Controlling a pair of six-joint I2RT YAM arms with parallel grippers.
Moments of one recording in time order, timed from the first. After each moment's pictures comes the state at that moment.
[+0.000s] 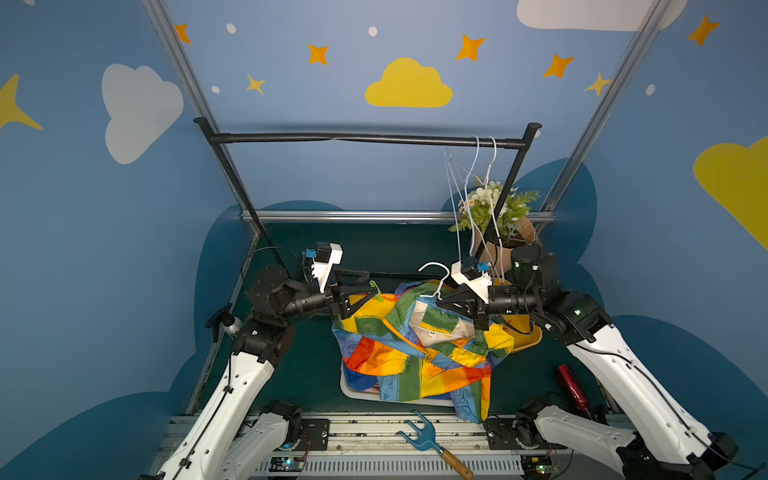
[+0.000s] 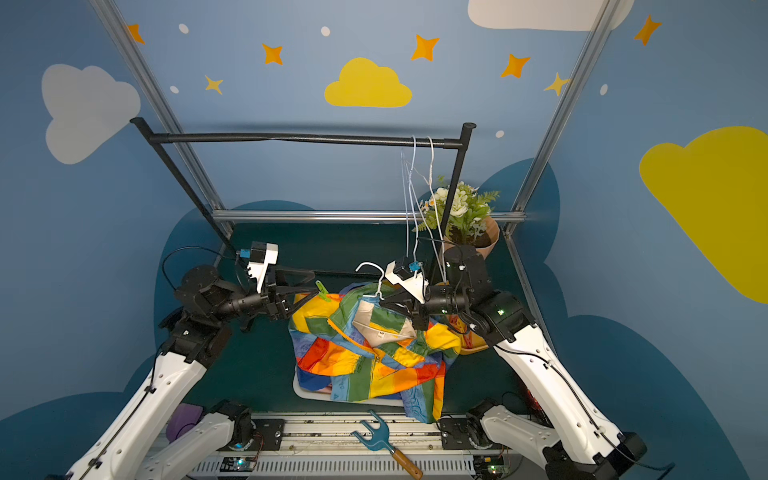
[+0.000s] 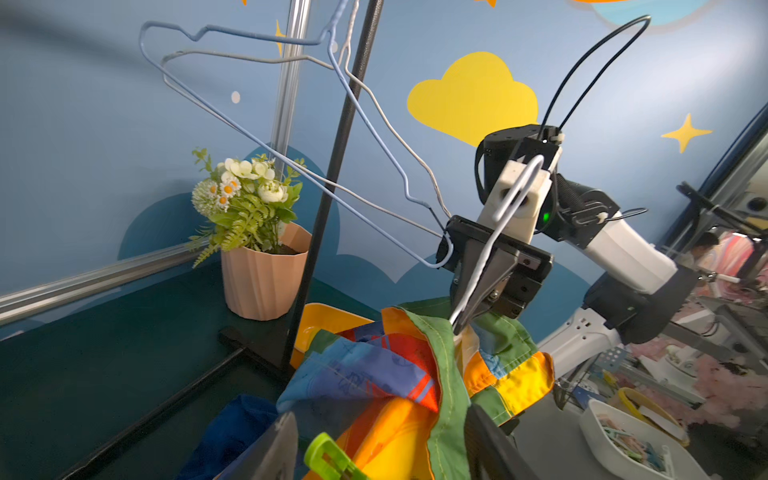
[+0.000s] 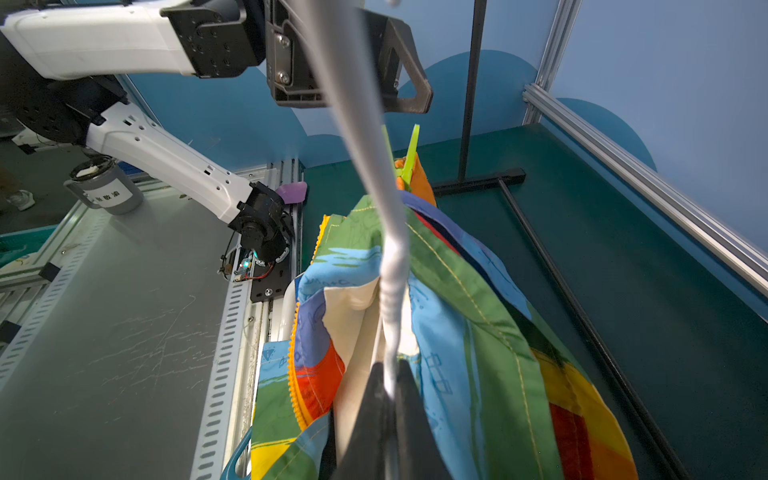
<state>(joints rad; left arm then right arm) -0.26 0.89 0.87 0.05 1.00 -0.38 0.58 1.06 1.26 -0.73 -0.80 -0.34</state>
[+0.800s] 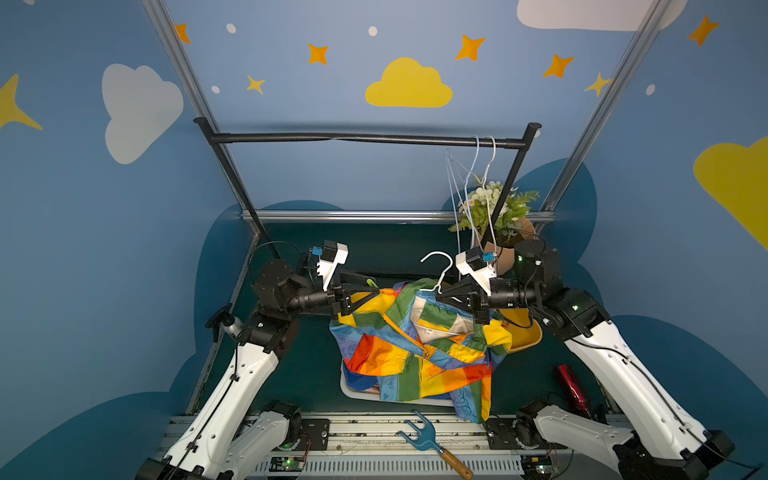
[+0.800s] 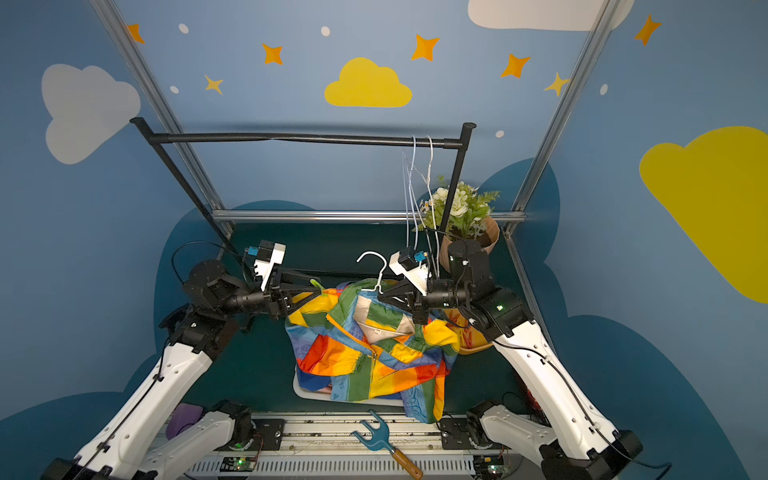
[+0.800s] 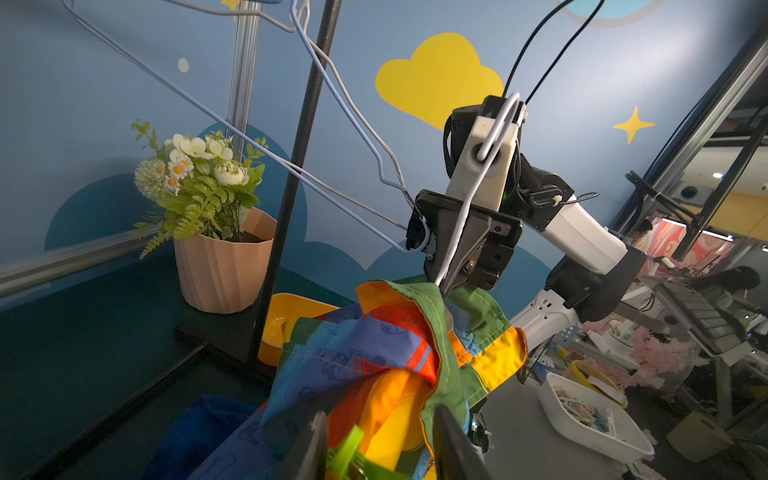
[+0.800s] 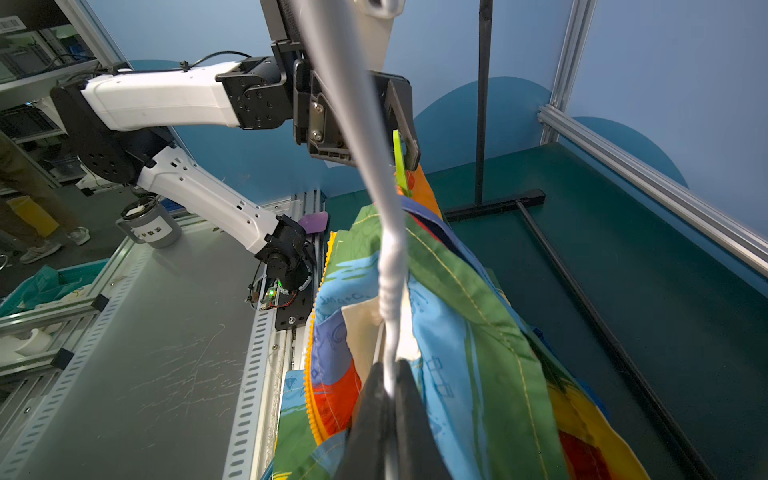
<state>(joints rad) -0.26 0.94 0.87 0.10 1.10 -0.40 0.54 1.07 1.26 -0.64 -0.92 -0.24</state>
